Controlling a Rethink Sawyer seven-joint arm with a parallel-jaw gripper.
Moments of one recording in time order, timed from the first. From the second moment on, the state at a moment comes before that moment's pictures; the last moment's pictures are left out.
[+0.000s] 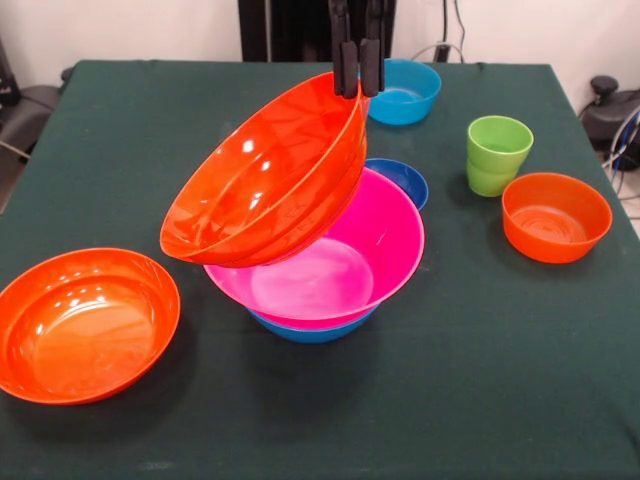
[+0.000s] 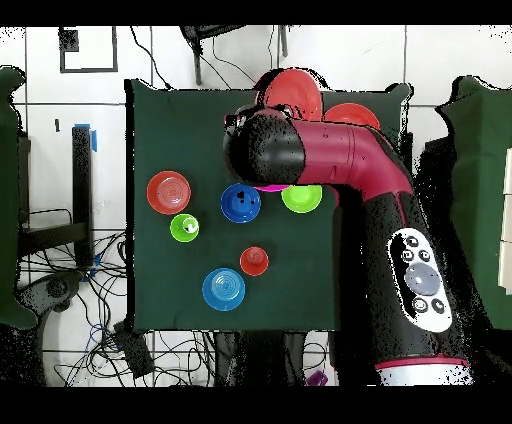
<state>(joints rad) -0.46 -0.83 0.37 1.50 -0.20 0.57 1.46</state>
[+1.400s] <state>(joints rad) -0.45 -0.83 0.36 1.46 -0.20 0.57 1.46</state>
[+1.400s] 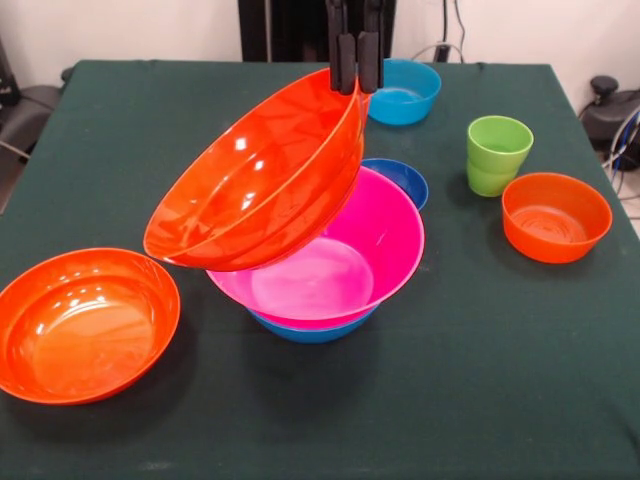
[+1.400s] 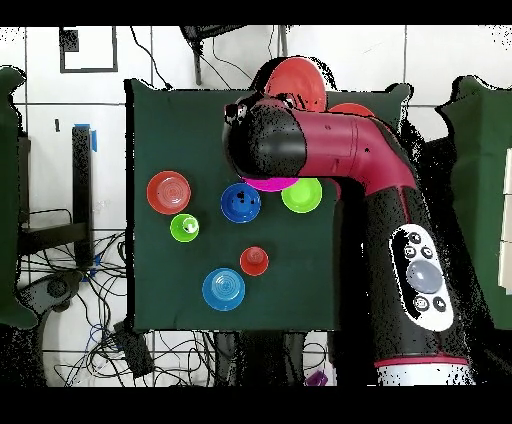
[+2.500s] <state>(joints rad) -0.43 -0.76 0.36 1.37 -0.20 0.62 1.46</state>
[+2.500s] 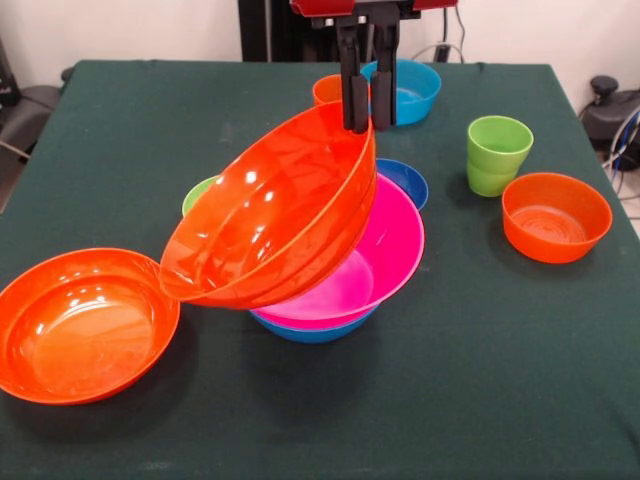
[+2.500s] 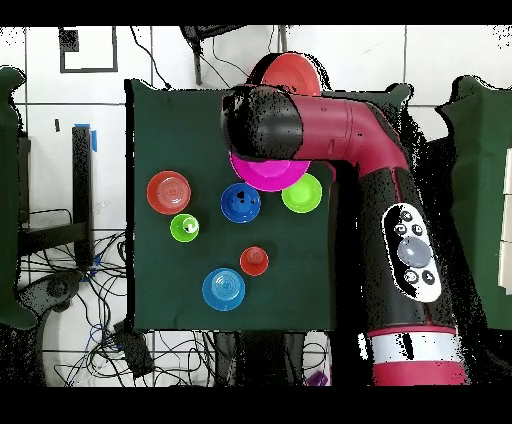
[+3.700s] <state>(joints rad) -0.50 -0.90 0.36 1.72 -0.20 0.40 1.46</state>
